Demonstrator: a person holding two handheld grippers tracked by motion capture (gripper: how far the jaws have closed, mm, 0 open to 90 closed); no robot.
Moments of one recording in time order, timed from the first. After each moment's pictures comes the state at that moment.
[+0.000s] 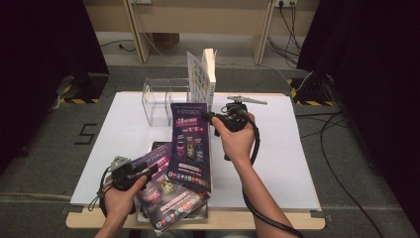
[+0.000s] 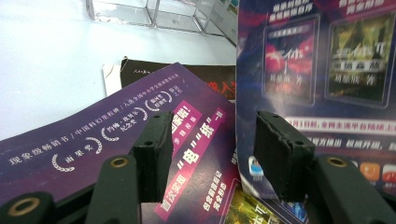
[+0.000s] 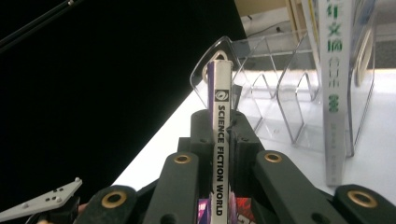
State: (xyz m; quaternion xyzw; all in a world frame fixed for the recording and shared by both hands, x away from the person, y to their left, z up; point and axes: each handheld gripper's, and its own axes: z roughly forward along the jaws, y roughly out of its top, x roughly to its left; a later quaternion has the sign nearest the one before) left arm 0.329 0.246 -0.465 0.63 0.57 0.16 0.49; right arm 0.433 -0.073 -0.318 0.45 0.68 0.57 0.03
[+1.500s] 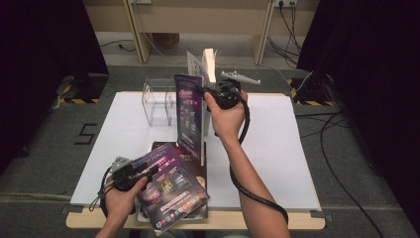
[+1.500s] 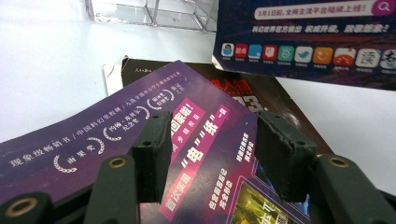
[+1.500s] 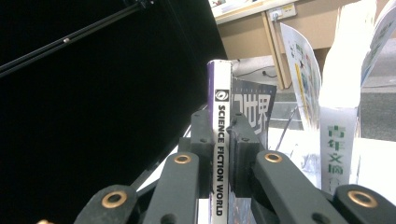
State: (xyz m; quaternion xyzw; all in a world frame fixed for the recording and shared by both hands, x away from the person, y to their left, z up) left arm 0.329 0.246 -0.469 0.64 0.57 0.17 0.49; right arm 0.471 -0.049 -0.285 0.44 0.65 0.61 0.10
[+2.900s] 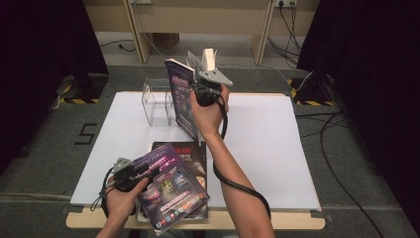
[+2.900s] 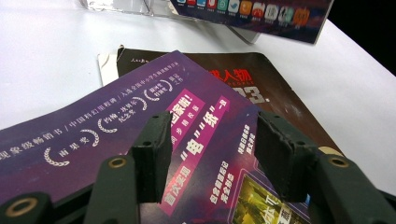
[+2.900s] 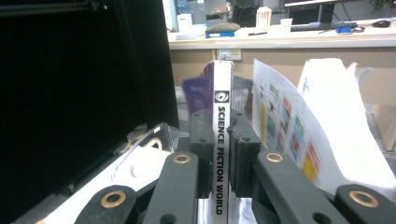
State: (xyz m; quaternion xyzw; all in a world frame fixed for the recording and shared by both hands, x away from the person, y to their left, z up) left arm 0.330 0.245 -0.476 0.65 0.57 0.16 0.48; right arm 0.488 -0.003 -0.304 0.42 0.65 0.57 0.28
